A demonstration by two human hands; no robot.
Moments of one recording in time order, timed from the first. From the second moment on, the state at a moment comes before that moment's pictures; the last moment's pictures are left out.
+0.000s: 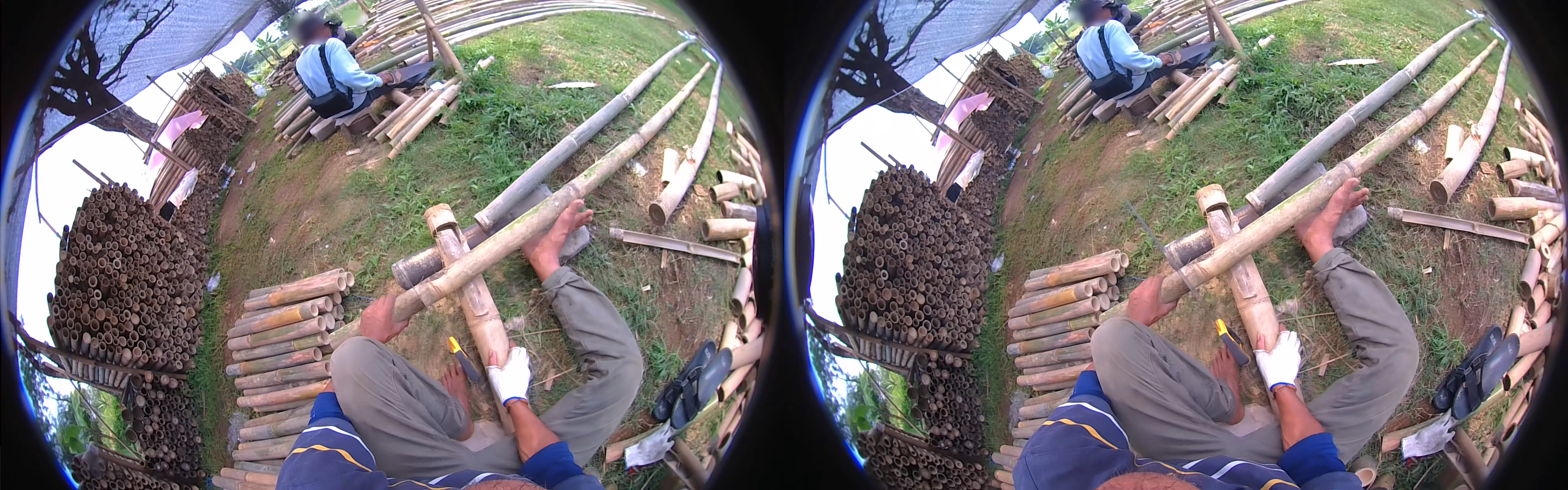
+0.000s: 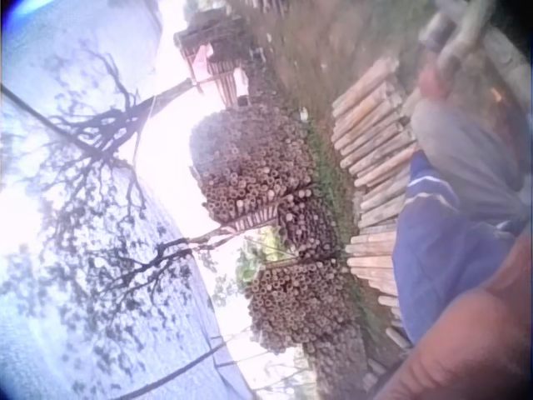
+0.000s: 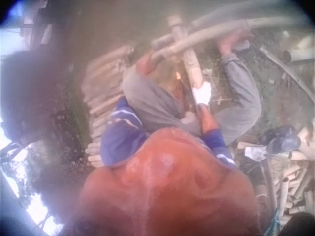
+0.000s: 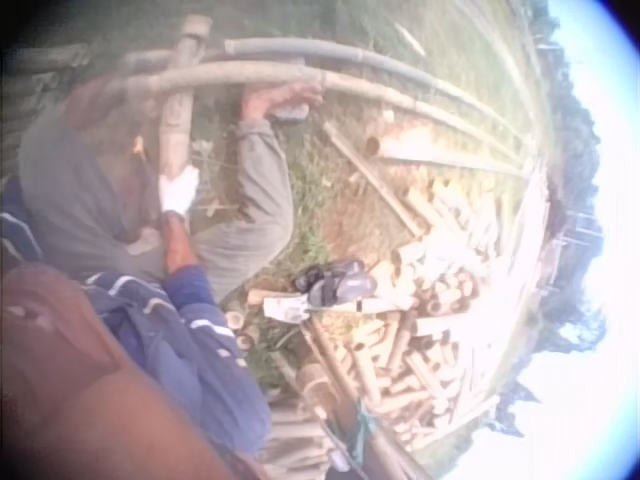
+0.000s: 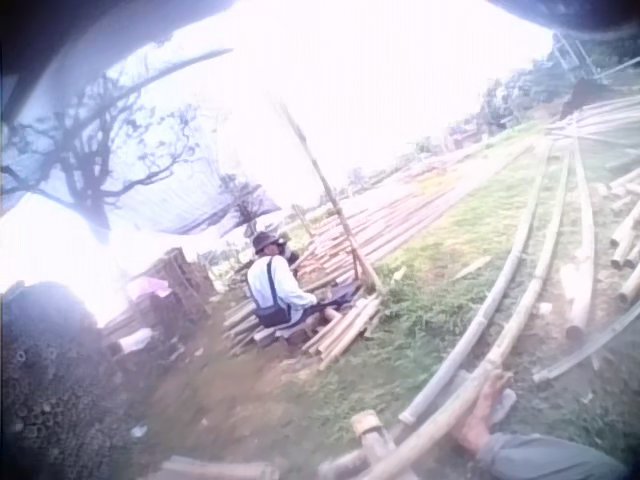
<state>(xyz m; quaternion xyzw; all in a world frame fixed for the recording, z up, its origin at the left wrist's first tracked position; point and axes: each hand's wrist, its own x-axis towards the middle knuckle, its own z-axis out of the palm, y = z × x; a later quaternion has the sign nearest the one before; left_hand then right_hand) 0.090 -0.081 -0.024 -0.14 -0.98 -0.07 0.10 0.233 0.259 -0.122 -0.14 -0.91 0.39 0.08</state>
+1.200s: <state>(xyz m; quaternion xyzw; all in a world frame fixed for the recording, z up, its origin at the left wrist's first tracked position) 0.071 -0.430 0.339 0.49 -0.87 0.00 0.01 0.240 0.270 -0.125 -0.17 -0.90 0.40 0.07</state>
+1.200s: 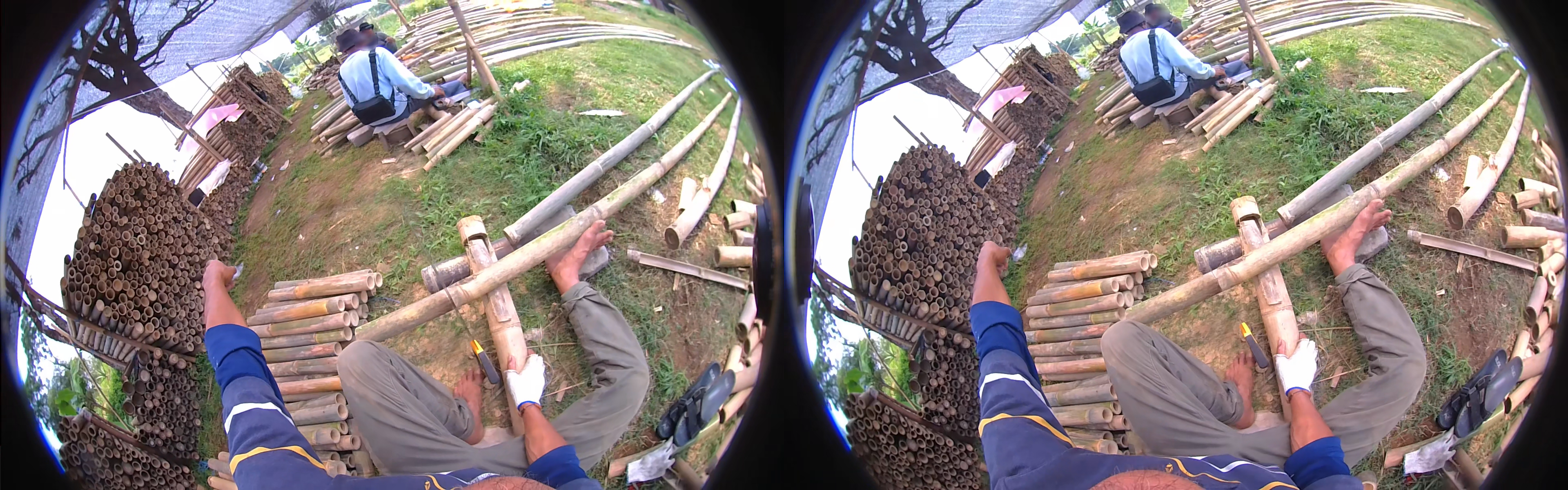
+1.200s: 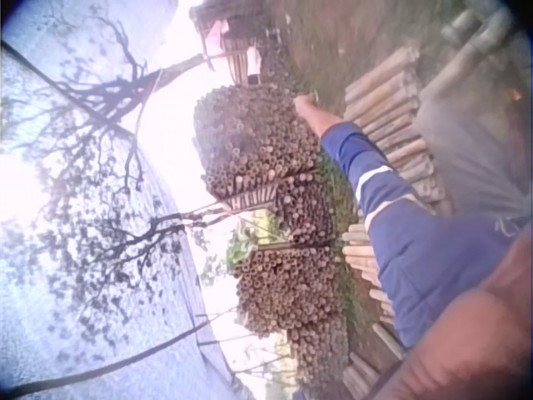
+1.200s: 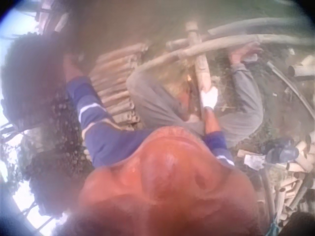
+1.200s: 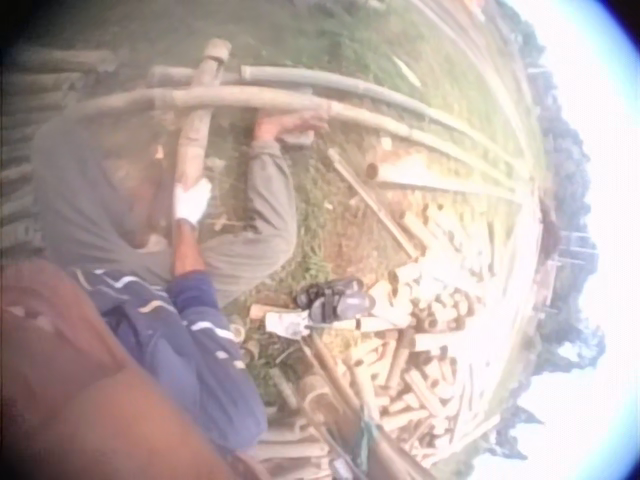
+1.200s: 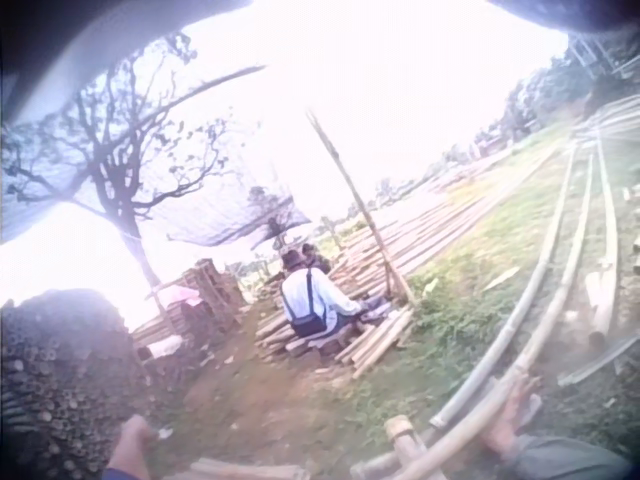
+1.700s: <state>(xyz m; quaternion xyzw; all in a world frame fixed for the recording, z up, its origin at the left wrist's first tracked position) 0.093 -0.414 0.366 0.47 -0.88 0.03 0.05 0.236 0.272 -0.128 -0.16 -0.90 0.39 0.08</state>
